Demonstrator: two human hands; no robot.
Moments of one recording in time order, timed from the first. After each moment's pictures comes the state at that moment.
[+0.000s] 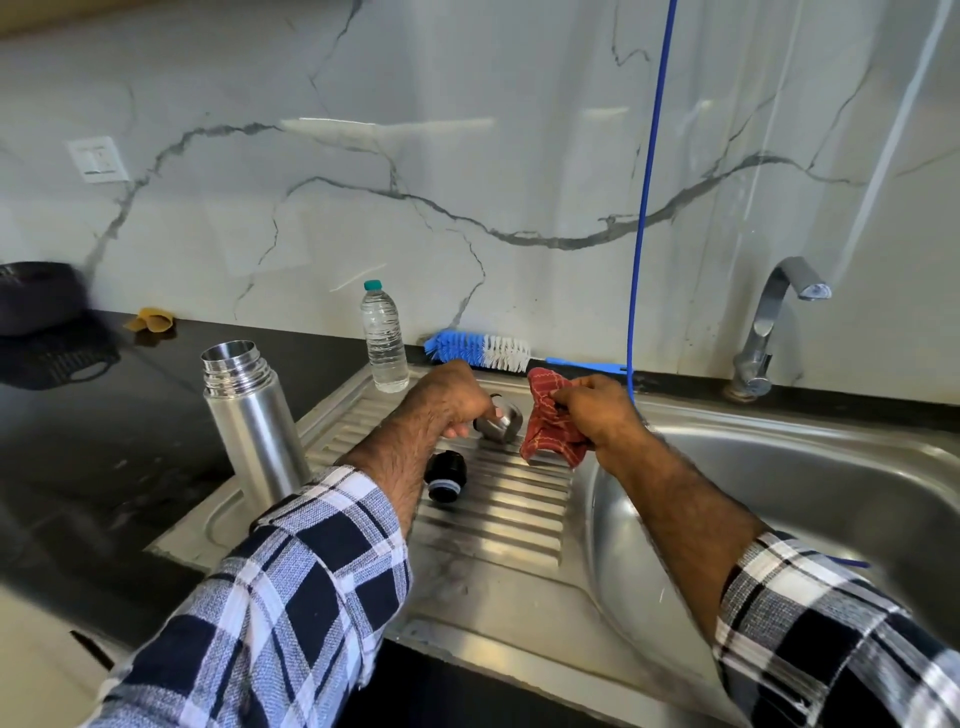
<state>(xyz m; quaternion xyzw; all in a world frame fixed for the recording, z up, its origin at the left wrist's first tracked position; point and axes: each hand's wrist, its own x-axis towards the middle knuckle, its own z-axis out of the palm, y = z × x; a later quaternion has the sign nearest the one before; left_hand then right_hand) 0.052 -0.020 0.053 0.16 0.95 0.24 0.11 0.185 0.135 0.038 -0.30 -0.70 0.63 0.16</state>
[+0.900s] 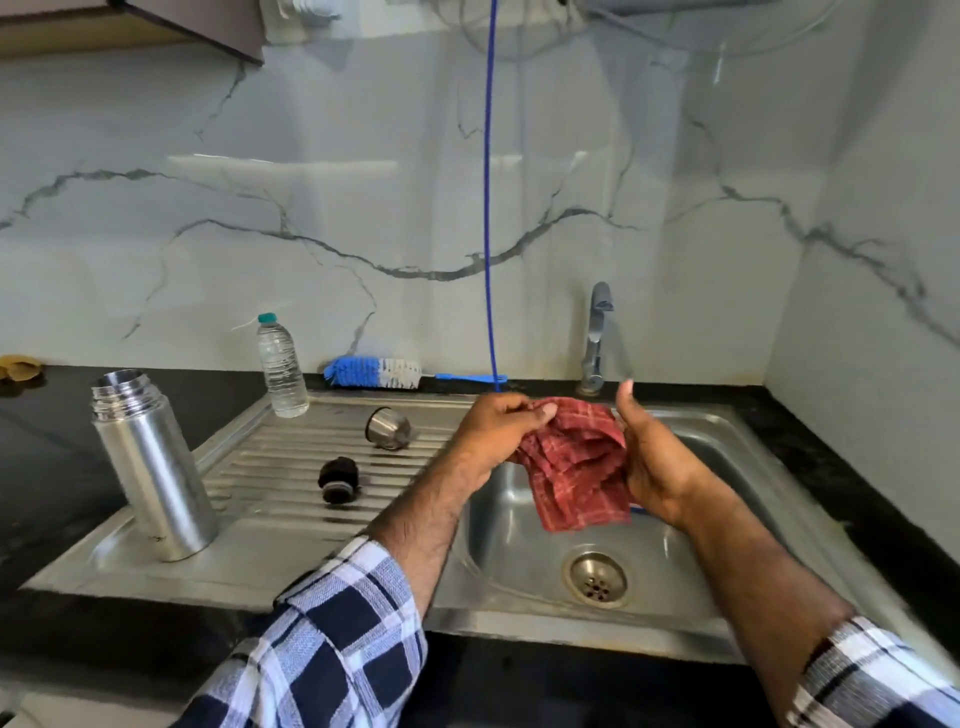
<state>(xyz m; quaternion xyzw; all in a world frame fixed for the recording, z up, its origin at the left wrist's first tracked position) 0.248 0.087 0.040 0.31 0.68 0.63 0.23 0.414 0.219 0.048 -0.15 -0.60 0.78 0.11</state>
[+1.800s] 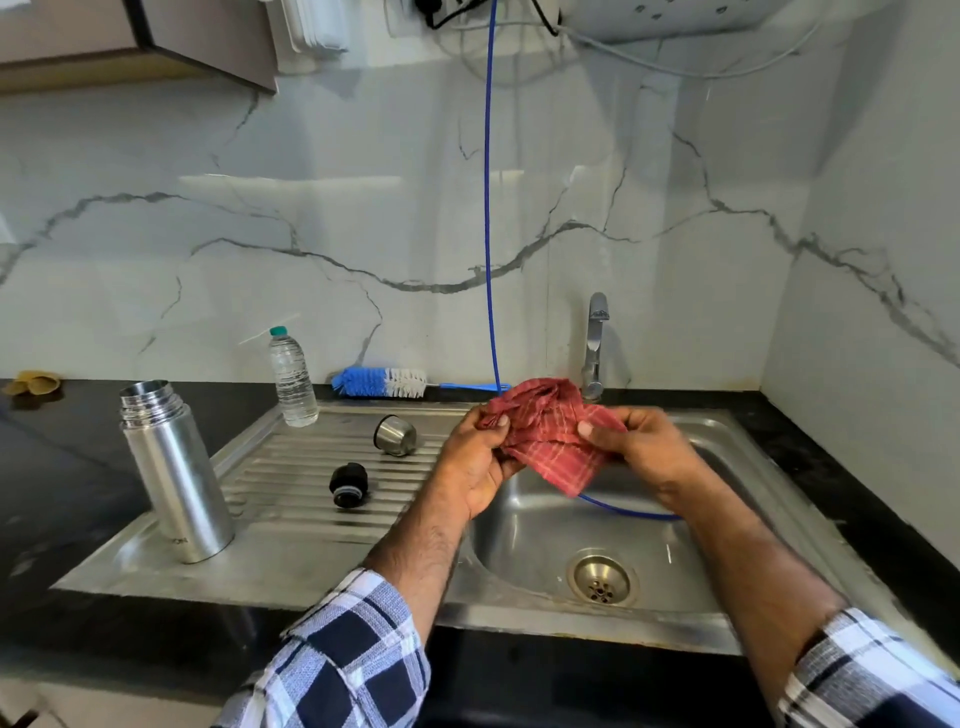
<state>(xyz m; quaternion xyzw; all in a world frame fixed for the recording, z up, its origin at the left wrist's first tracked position) 0.260 0.060 0.032 0.15 0.46 0.81 0.34 0.418 0.225 0.051 -0.15 -0.70 0.66 0.24</state>
